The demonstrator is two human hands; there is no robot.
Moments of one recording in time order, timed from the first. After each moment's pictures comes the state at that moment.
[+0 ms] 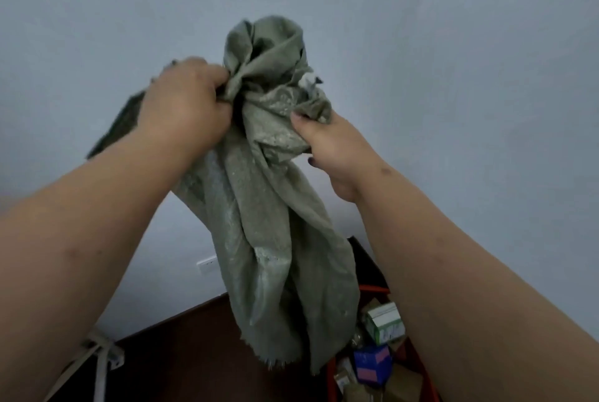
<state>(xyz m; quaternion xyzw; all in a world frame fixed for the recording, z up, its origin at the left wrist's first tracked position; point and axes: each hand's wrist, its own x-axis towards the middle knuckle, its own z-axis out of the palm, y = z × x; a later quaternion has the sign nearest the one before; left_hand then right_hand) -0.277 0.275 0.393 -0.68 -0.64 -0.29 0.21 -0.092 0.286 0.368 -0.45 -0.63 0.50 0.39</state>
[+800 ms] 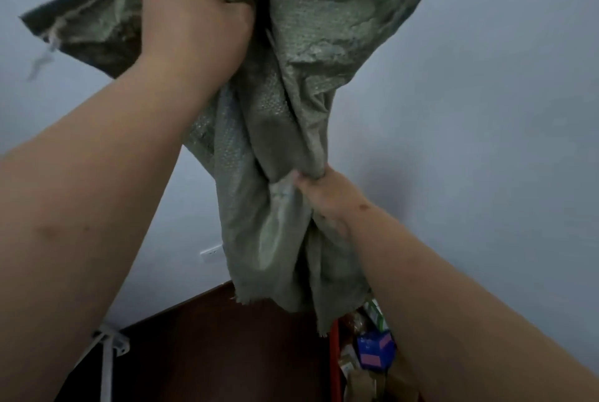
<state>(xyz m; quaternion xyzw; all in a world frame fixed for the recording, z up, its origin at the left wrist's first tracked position) -0.264 0.282 0.438 -0.63 -0.59 -0.47 0.16 -0.105 0.292 0.280 -0.58 -0.60 0.49 0.26</state>
